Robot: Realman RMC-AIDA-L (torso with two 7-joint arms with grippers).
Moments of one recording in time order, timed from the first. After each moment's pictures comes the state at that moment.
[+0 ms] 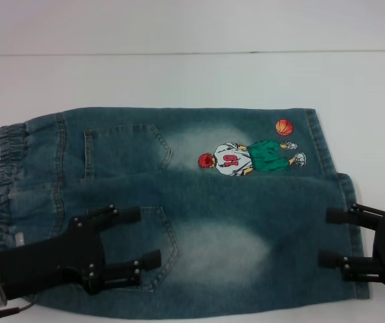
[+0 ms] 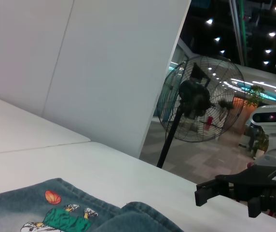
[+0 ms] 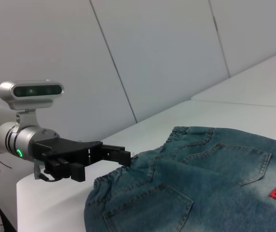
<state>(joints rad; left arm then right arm) -0.32 -2.16 0.58 0.57 2.01 1.77 -1.13 0.35 2.09 -0.36 -0.65 -2.24 -1.87 1.20</state>
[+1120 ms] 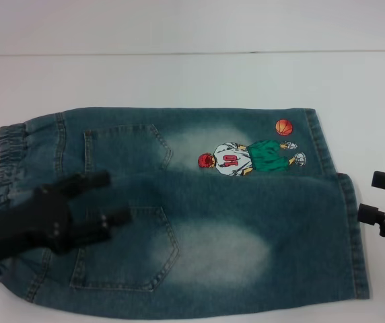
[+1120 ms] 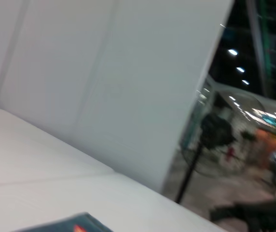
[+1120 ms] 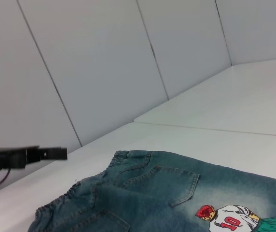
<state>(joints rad) -0.31 -2.17 0.50 0.72 1.95 1.84 -1.33 0.33 2.10 -0.26 -0.81 -2.18 -1.88 1.34</state>
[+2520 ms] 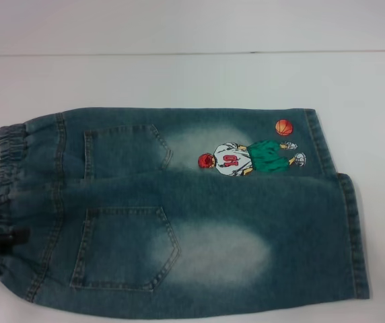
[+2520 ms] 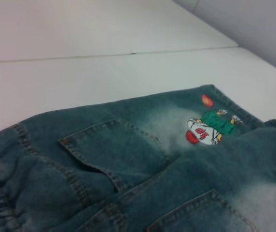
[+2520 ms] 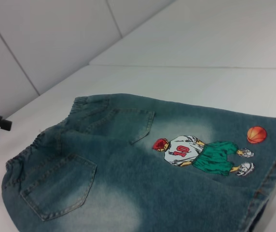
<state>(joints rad) -0.21 -2.17 0.50 1.36 2.25 1.83 -1.82 0.26 2.09 -0.27 -1.17 -2.27 -1.99 1.65</state>
